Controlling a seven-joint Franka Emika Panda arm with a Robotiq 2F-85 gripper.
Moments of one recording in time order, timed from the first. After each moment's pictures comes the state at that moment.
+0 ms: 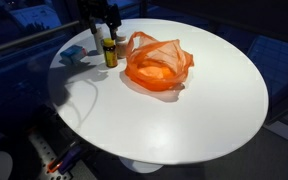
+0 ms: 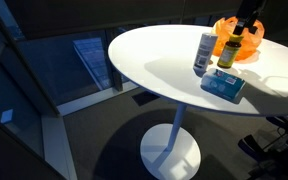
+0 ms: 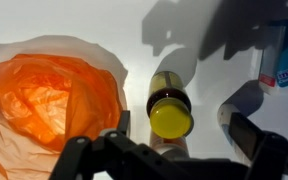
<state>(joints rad) 0.04 -0.11 0.05 -2.38 -0.07 2.27 -0.01</state>
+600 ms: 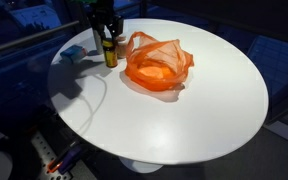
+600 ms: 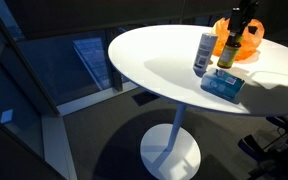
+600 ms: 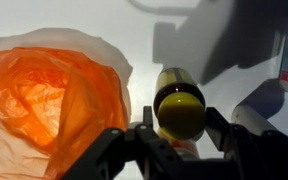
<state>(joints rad) 0.04 0.00 0.05 -2.31 -0.11 2.27 0.01</state>
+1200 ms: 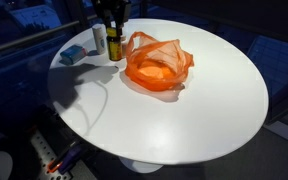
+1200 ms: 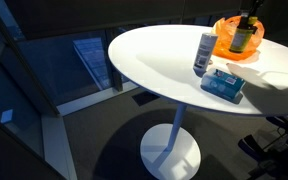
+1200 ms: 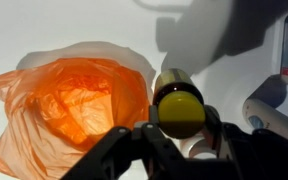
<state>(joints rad) 0.02 -0.03 0.01 -2.20 -0.11 2.07 -0.01</state>
